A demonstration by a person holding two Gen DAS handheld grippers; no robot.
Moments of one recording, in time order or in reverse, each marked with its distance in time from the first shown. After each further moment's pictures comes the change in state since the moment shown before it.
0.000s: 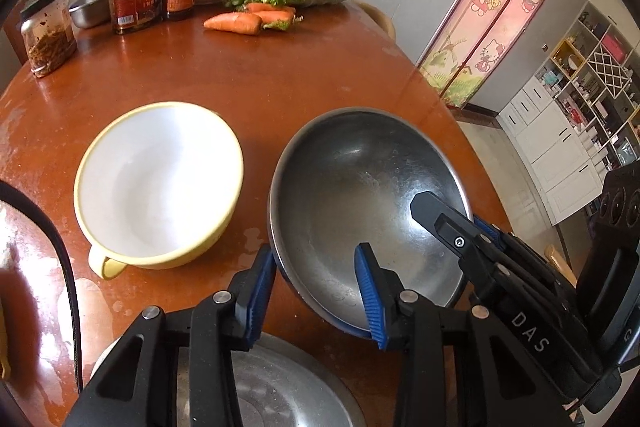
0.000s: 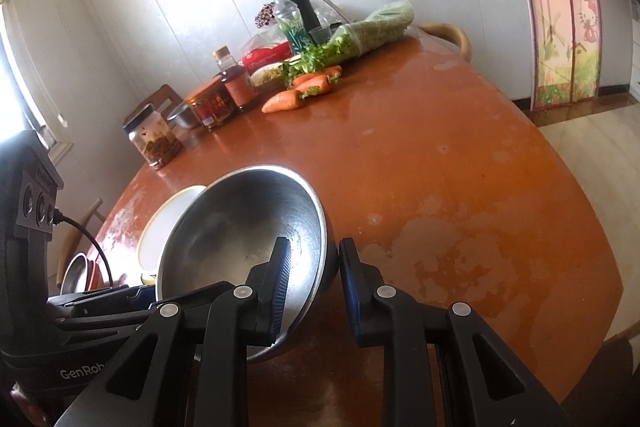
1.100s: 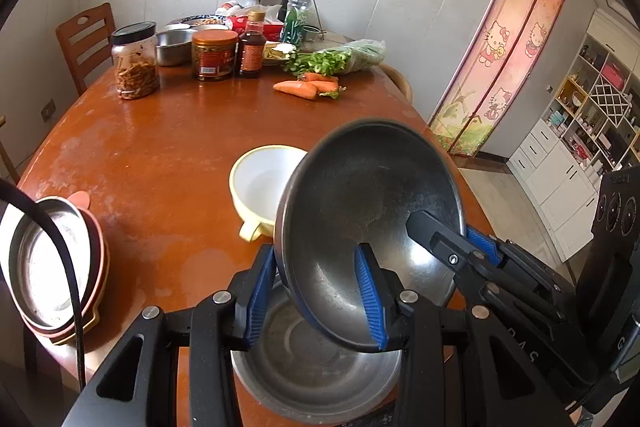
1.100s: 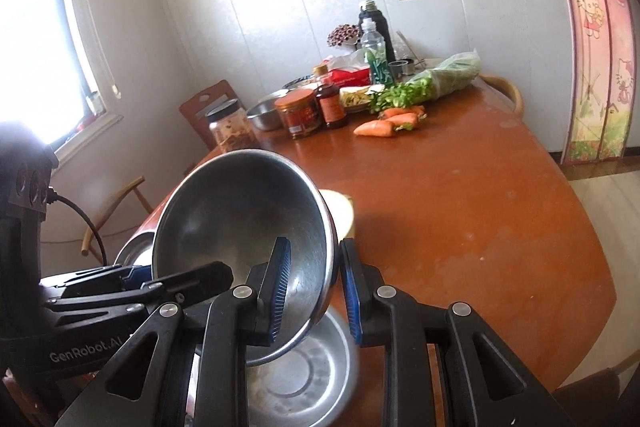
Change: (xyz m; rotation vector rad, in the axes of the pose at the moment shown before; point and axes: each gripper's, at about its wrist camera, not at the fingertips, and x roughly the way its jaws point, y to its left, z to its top) left arm -0.127 0.048 -0.048 -0.044 -0.200 0.061; right arm -0.057 0.118 -0.017 -0.177 -0.064 0.091
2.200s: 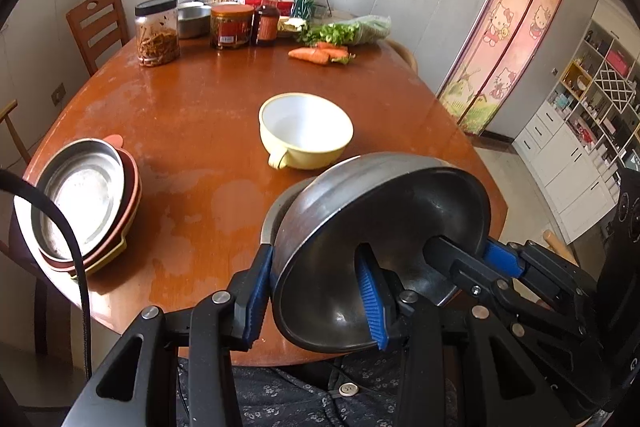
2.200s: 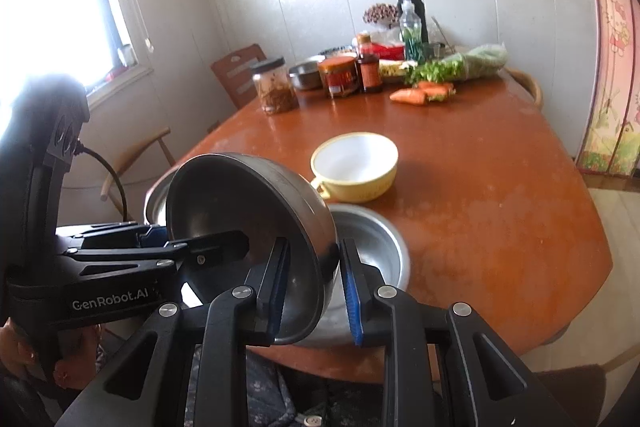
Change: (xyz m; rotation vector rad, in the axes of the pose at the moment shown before) left arm -0.028 0.013 -0.054 0.012 0.081 0.027; right arm -0.037 0.040 -0.053 -0.106 0.099 0.044
